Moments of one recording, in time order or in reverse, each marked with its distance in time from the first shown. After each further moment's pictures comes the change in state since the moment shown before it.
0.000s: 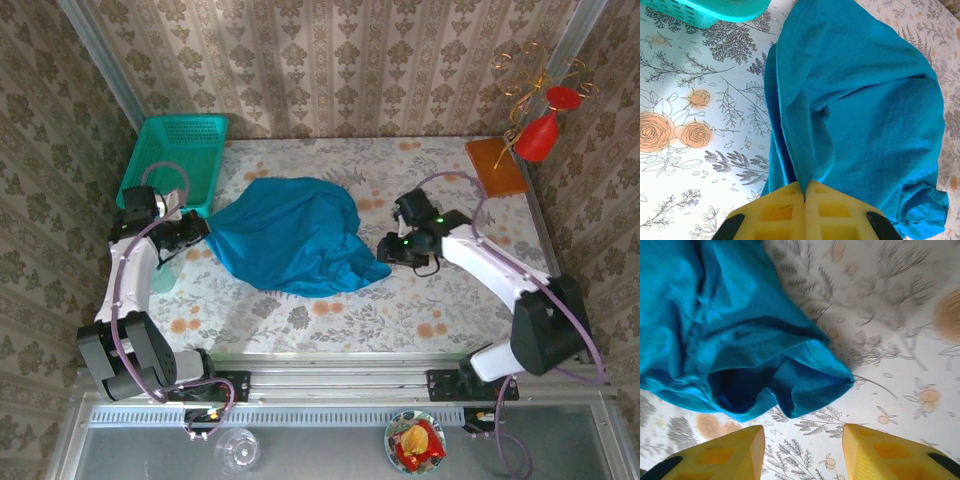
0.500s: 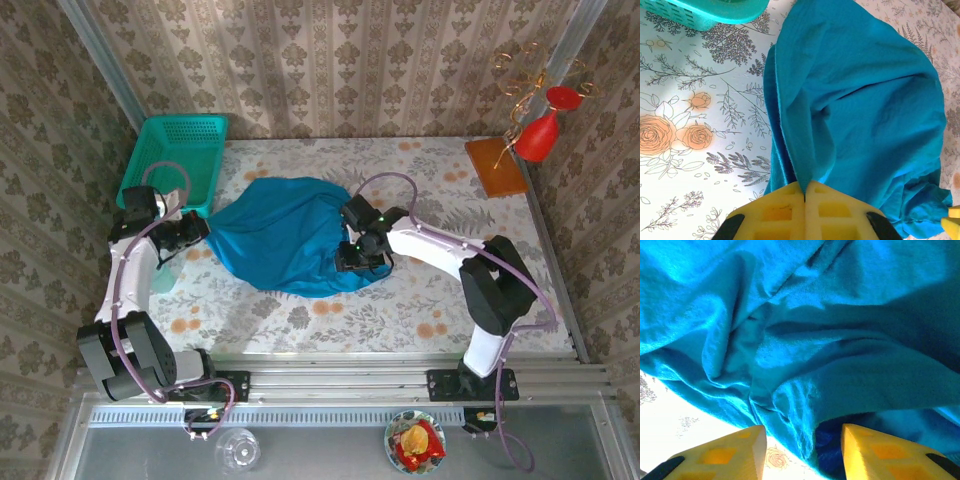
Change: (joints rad) left arm 0.000 0.000 0.000 0.000 0.000 0.018; right arm 0.198 0.283 0.193 0.053 0.003 -0.022
